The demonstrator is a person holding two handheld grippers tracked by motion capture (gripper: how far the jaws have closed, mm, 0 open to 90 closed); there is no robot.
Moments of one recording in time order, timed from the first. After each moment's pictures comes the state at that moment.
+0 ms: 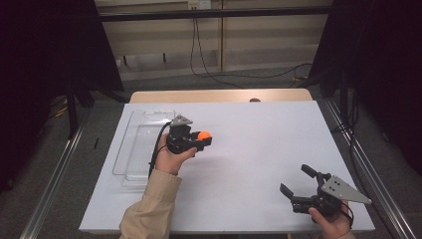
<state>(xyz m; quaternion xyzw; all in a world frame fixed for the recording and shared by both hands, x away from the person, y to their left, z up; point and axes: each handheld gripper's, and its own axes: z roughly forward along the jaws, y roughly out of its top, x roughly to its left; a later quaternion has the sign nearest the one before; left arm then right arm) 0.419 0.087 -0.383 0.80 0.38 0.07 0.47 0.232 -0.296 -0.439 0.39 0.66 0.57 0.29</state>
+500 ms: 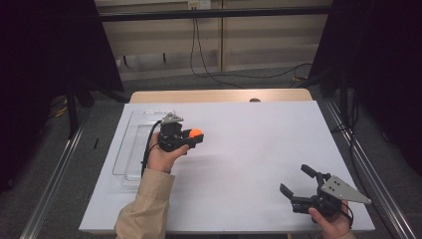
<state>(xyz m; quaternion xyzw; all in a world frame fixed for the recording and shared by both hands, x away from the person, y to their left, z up) 0.423 0.108 -0.379 0.79 0.40 0.08 0.46 0.232 -0.296 -0.439 0.39 0.66 0.57 0.29</state>
